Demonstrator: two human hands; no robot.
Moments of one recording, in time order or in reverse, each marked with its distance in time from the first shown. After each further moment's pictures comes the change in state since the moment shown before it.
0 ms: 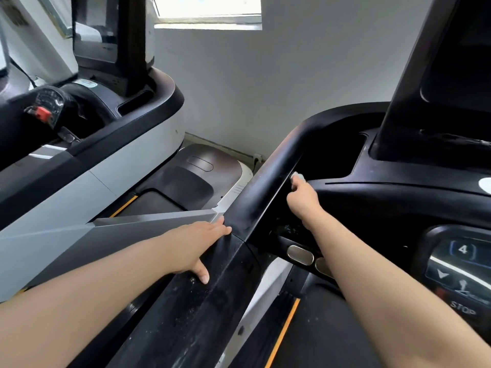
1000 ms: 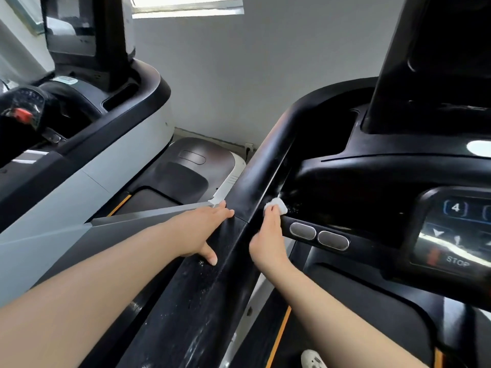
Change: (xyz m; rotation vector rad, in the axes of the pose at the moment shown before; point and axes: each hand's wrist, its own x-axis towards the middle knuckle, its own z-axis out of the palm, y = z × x) left_hand 0.003 -0.002 0.002 0.067 0.019 0.037; right_hand -0.115 0.009 0.084 0.052 0.038 -0.071
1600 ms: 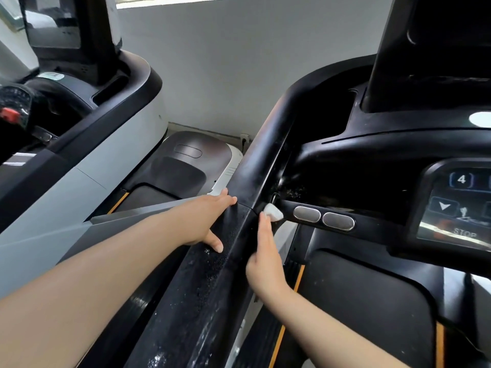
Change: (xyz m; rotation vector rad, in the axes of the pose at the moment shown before) left_hand -0.004 0.003 -0.003 0.010 -0.010 0.014; right_hand -0.056 0.024 0.030 0.079 -0.071 -0.033
